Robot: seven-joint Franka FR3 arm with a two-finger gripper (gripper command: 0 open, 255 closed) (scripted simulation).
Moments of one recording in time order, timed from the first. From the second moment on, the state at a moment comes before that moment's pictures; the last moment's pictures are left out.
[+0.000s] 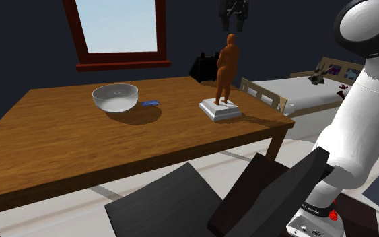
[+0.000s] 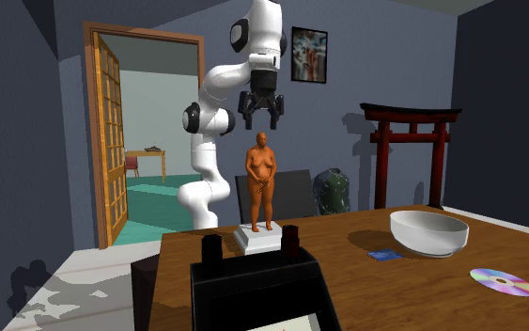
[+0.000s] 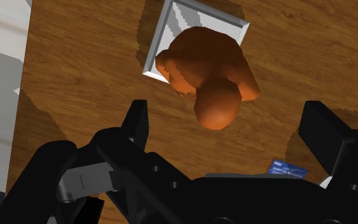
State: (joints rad) arm 0.00 -0.02 -0.21 -1.18 0.02 1.05 -0.07
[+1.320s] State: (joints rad) arm 0.00 -0.06 -0.20 -1.29 0.01 1.12 -0.07
